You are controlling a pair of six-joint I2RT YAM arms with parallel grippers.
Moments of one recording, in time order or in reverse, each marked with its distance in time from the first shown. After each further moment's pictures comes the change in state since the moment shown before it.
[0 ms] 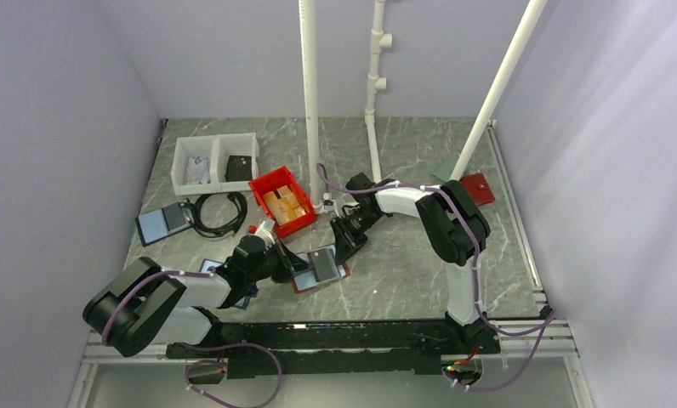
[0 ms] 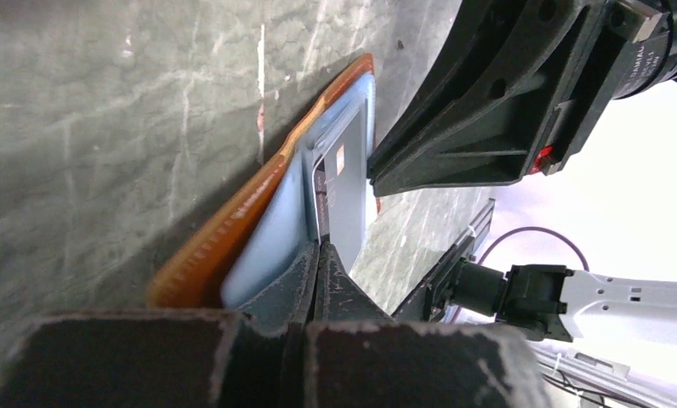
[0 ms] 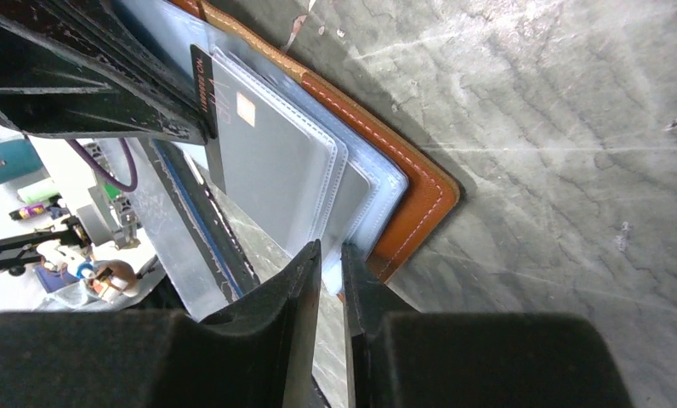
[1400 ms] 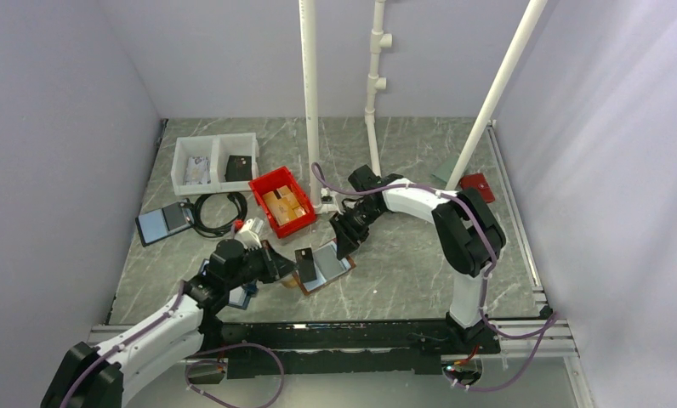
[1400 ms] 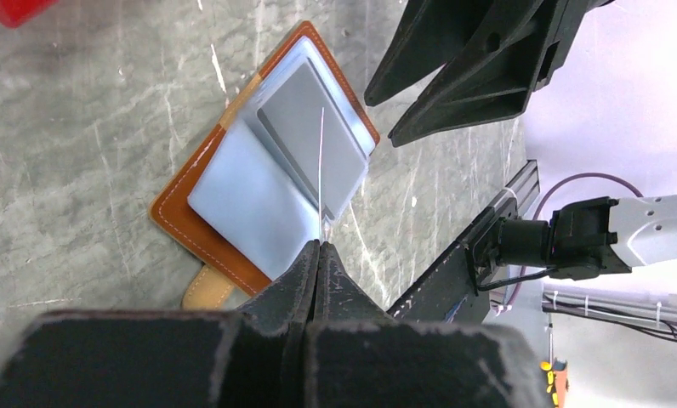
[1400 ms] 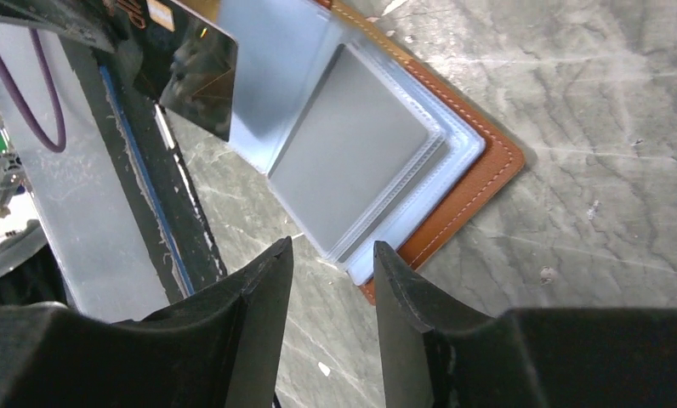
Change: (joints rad) left arm 0.064 -0.584 -0.005 -0.512 0.034 0.301; right arm 0.005 -0.127 -0.002 -0.039 0.048 -0.226
